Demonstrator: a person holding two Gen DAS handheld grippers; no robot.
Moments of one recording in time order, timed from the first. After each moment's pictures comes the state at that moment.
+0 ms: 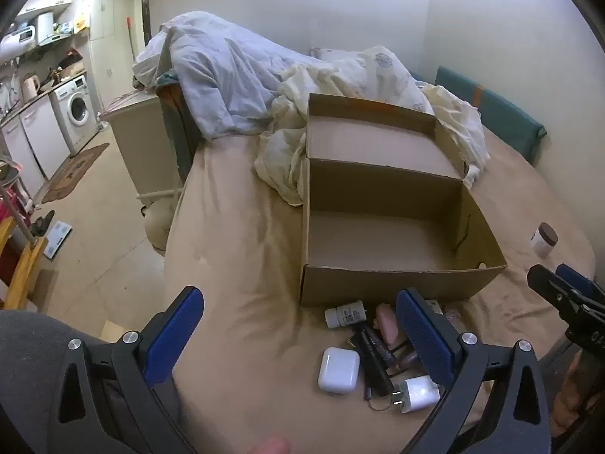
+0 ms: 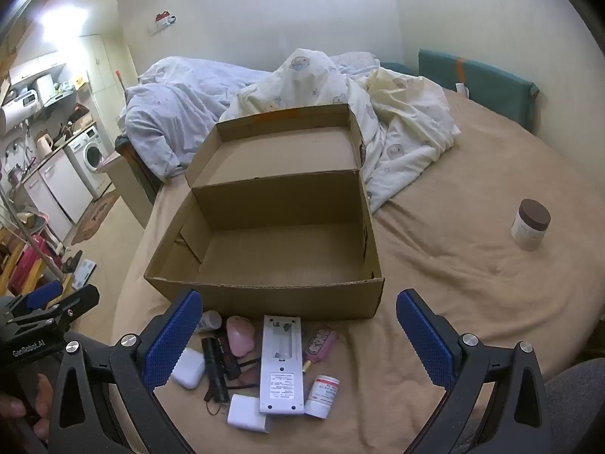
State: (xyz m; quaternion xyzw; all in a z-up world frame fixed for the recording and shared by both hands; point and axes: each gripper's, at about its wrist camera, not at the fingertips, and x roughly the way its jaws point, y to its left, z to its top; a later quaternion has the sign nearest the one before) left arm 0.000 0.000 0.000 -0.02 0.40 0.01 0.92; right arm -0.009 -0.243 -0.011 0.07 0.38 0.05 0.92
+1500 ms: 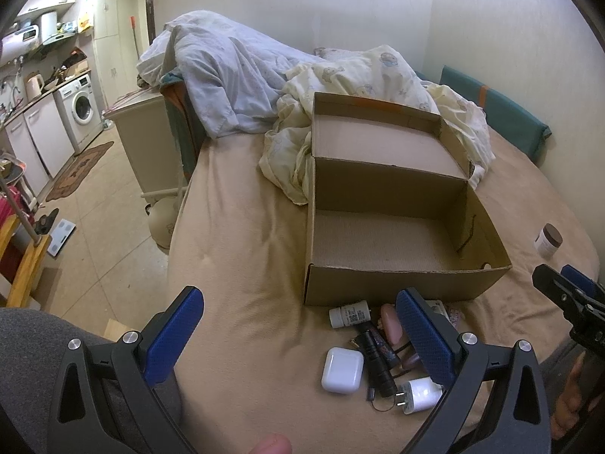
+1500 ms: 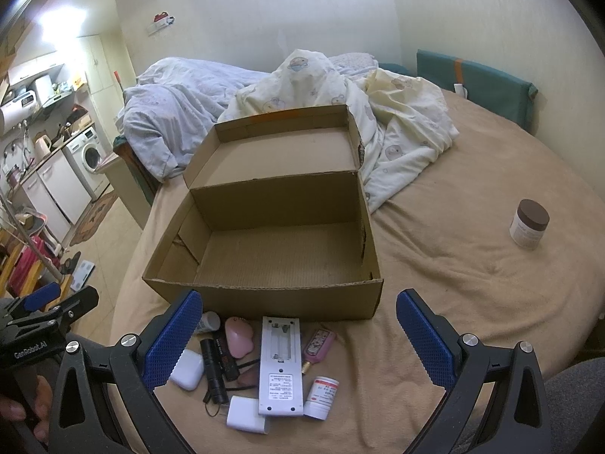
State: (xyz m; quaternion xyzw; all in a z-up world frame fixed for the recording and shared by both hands) left arm 0.001 0.000 -0.004 -0.02 0.40 0.02 0.92; right arm -0.009 -0.242 -0.012 0.07 0.38 0.05 0.92
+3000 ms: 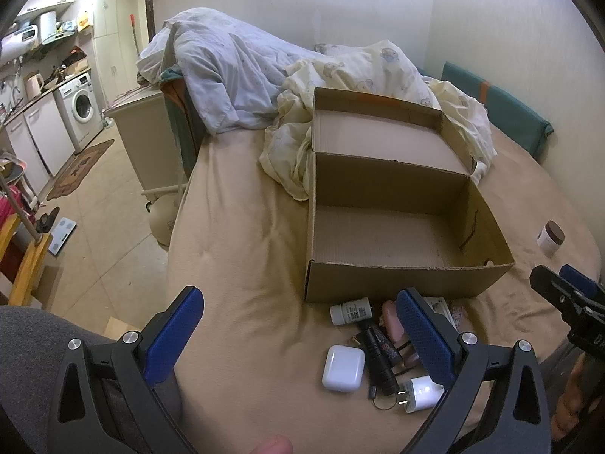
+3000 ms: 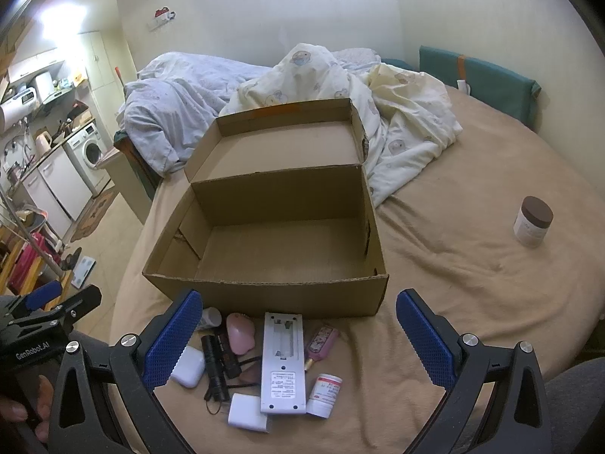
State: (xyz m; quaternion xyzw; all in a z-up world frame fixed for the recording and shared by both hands) left arm -0.001 0.002 -0.010 -0.02 0.40 0.02 0.92; right arm -0.007 -0.238 -0.015 0.07 0.38 0.05 0.92
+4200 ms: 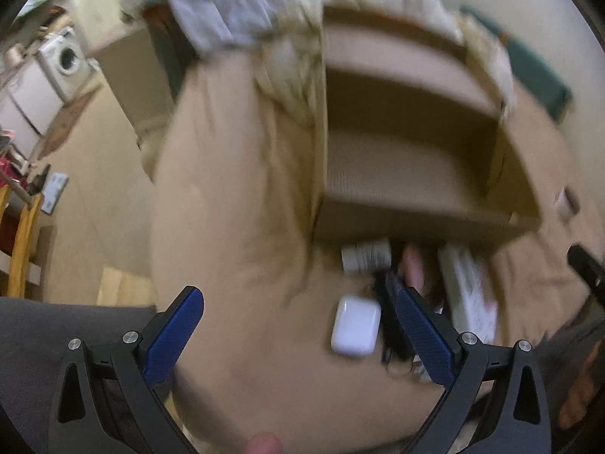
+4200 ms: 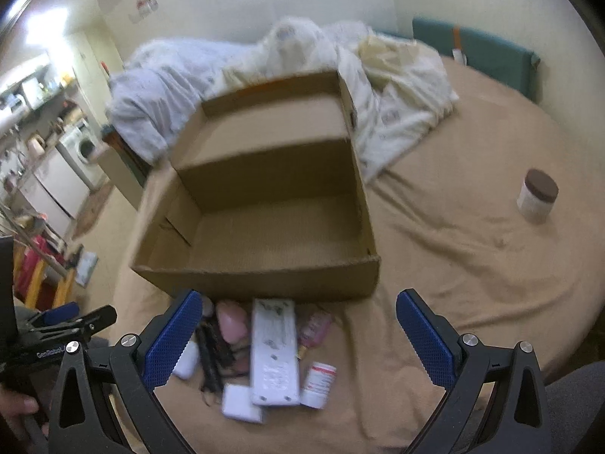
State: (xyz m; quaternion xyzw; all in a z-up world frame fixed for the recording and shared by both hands) left arm 0.034 0.007 -0.067 -0.02 0.56 0.01 0.83; right arm 0.011 -0.257 -0.033 0.09 0.44 0.05 0.89
